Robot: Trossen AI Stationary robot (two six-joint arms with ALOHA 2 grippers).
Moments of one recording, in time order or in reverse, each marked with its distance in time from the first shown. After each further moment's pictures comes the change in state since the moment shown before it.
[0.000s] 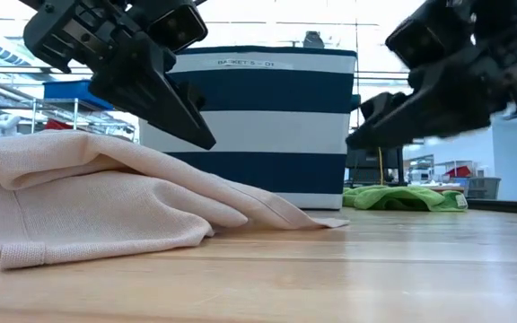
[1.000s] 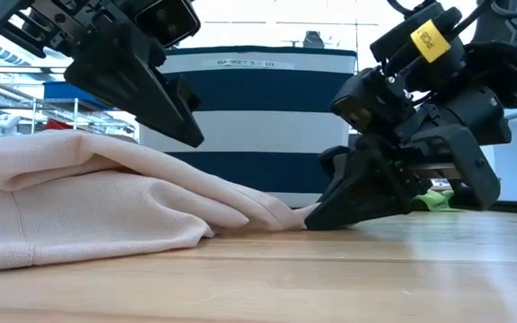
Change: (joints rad) left arm -0.033 0.000 0.000 0.000 0.031 -0.052; right arm -0.064 0.344 0.171 -0.005 -0.051 -0.049
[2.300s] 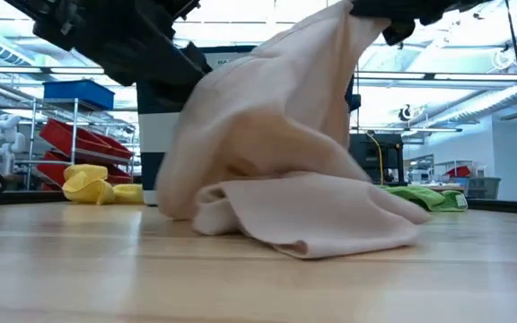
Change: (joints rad) left arm 0.023 0.000 0.000 0.140 0.092 0.088; right arm 0.022 -0.892 -0.004 -0.511 0.246 -0.114
